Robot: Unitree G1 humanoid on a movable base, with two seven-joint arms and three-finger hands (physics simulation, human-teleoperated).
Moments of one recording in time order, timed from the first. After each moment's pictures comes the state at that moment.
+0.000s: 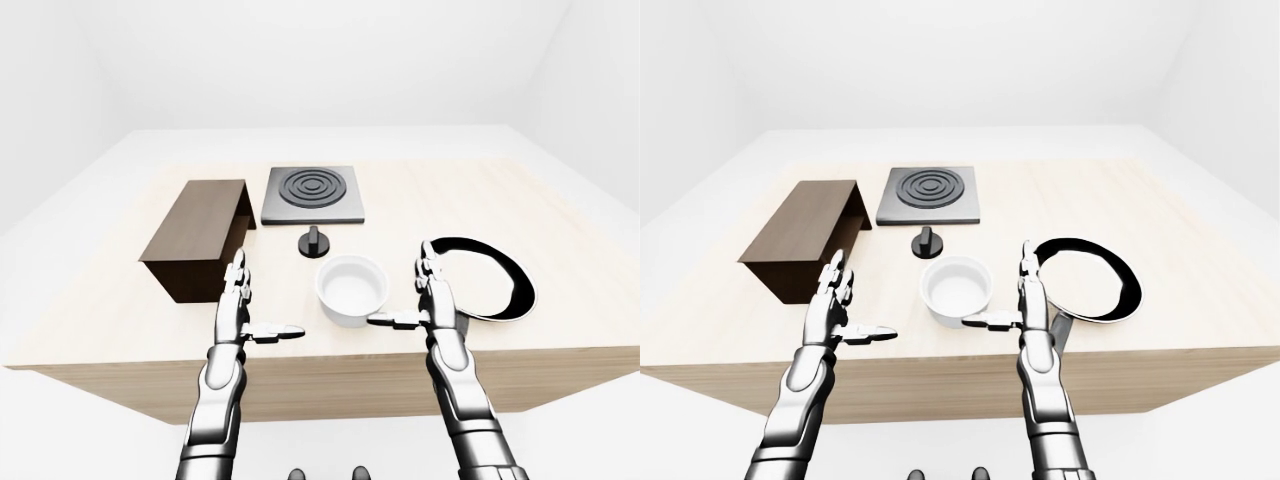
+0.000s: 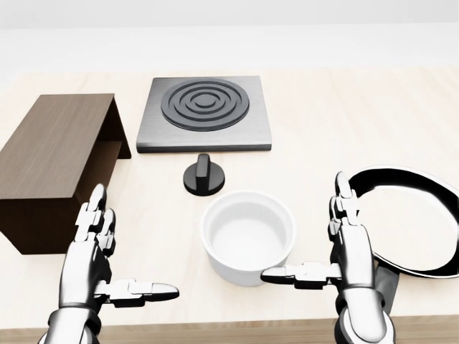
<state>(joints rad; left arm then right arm) -0.03 0.02 0.04 0.08 0.00 -0.04 -0.02 -0.10 -0.03 -0.06 0.17 -0.03 -0.08 -0.06</state>
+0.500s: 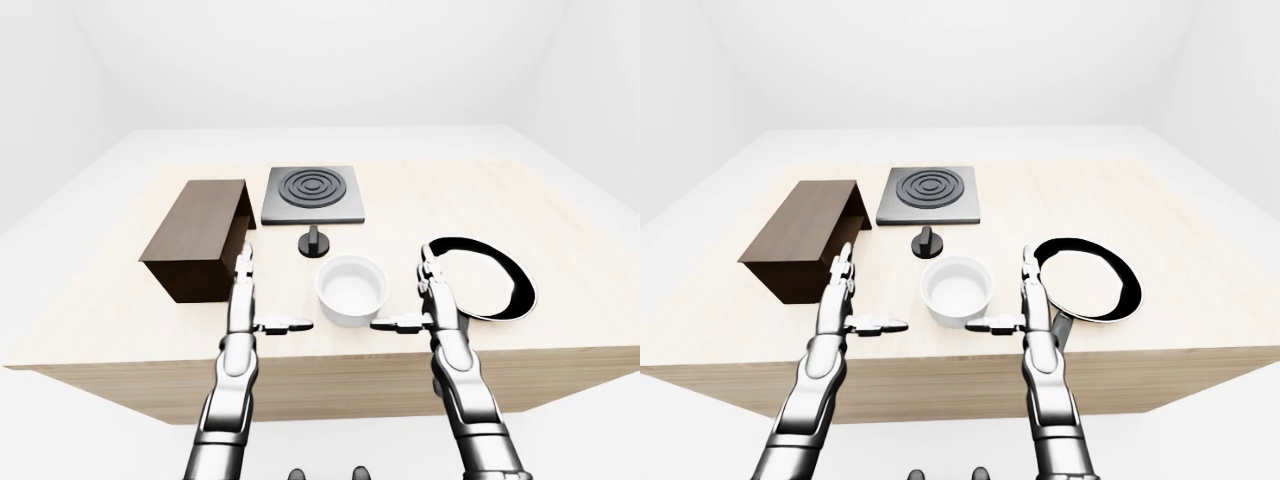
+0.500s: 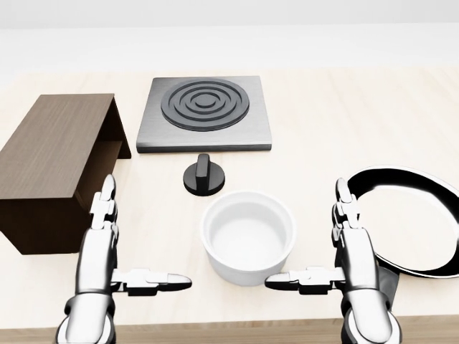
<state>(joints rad) -0.09 0.01 -0.01 0.09 0.17 0.03 0.10 -0.08 -0.05 -0.06 0.12 -0.07 0.03 -0.04</state>
